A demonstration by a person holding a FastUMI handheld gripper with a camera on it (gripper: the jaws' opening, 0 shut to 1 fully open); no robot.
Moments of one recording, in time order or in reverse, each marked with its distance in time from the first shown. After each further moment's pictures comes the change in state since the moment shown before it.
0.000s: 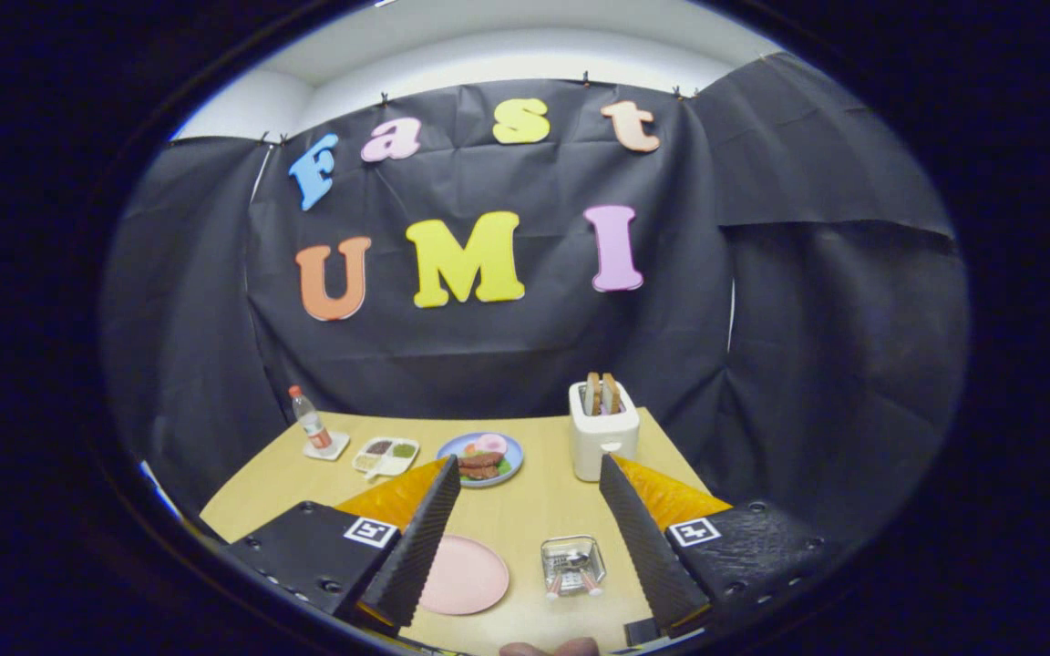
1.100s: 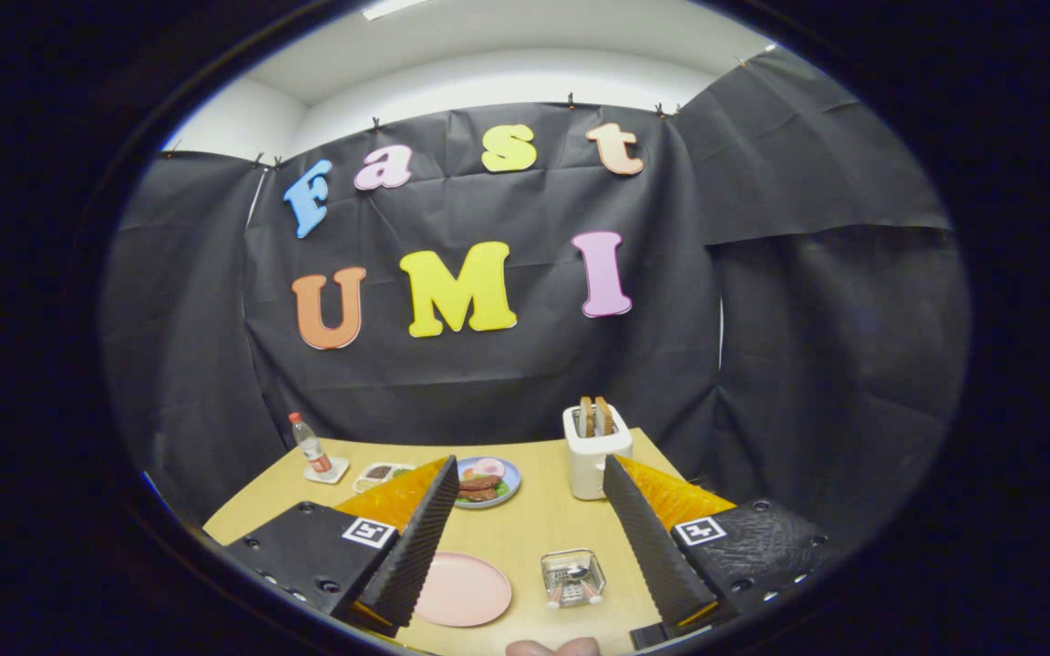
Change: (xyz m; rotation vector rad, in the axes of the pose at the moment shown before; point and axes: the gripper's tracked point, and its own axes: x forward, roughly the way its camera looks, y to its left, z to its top) arm -0.012 -0.003 0.003 0.025 -0.056 -0.002
